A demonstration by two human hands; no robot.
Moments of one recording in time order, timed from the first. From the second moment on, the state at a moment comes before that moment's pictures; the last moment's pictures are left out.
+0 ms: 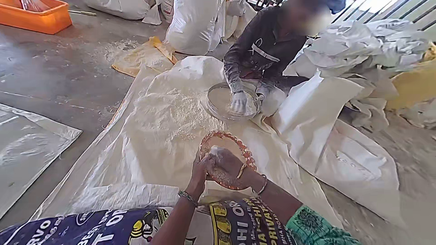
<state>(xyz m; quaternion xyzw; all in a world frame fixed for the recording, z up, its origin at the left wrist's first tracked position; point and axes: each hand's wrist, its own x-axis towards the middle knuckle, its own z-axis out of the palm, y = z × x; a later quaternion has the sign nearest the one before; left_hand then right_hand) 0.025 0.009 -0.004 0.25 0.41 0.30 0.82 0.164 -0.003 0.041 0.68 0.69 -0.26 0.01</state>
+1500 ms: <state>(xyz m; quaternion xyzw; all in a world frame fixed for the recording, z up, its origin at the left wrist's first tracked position) 0.019 0.014 0.011 0.28 0.35 0.32 0.83 0.184 0.034 0.061 0.77 0.57 -0.29 -0.03</state>
